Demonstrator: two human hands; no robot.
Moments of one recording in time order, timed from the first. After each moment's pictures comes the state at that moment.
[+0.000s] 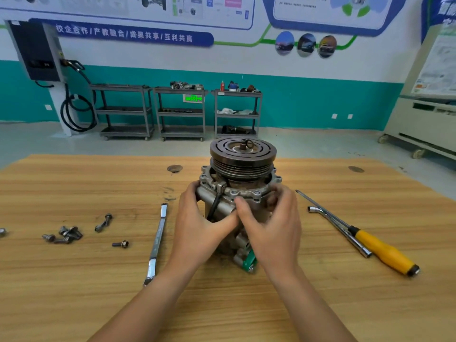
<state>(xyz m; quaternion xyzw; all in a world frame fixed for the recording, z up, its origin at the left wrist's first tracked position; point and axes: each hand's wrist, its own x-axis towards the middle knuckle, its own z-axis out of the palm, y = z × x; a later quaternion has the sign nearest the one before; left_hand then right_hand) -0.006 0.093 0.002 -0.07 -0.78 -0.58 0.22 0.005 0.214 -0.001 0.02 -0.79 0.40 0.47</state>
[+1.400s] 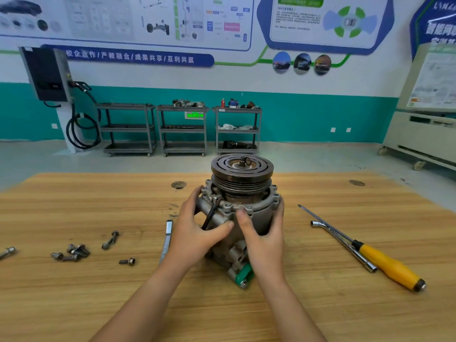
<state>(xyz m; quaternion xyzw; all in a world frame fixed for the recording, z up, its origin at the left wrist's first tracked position) -0.026 0.069 0.004 -0.10 -0.79 -0.58 0.18 -0.003 0.196 -0.005 0.00 -0.66 0.71 0.25</state>
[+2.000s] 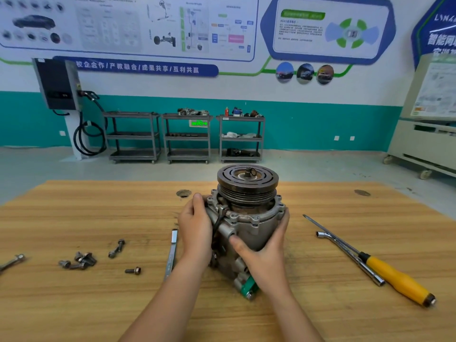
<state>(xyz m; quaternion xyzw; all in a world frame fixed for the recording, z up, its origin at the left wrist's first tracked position) -0.051 0.091 0.024 0.07 -0.59 -0.77 0.23 -0.007 0.198 -0.013 0.03 -0.75 0.62 0.23</state>
